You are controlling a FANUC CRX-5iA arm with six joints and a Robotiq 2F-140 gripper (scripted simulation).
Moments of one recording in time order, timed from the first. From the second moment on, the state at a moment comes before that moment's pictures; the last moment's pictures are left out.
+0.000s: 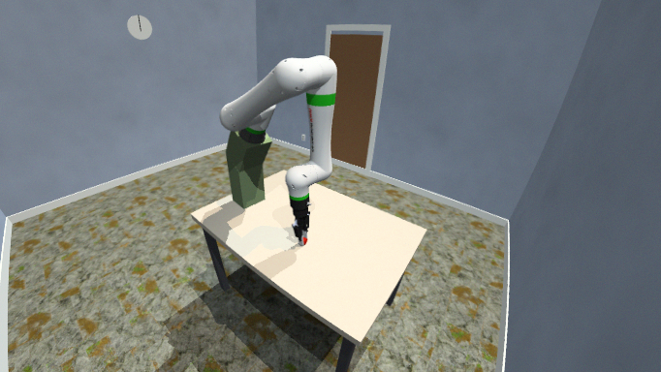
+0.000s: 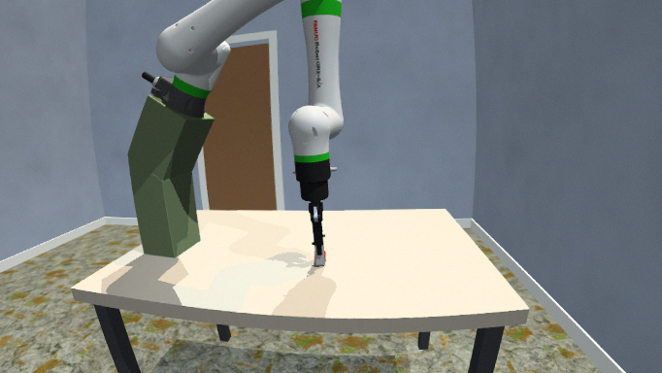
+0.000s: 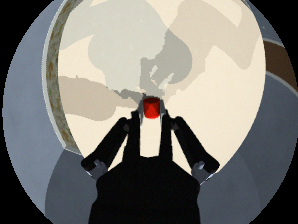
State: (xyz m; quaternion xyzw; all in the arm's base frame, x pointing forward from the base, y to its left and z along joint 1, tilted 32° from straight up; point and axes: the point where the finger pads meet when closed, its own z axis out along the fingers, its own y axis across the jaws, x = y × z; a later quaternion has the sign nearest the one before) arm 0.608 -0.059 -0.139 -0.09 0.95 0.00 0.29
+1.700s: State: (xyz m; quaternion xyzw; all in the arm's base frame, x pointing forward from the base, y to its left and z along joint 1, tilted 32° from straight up) arm 0.597 -0.059 -0.121 -0.17 0.95 -0.02 0.28
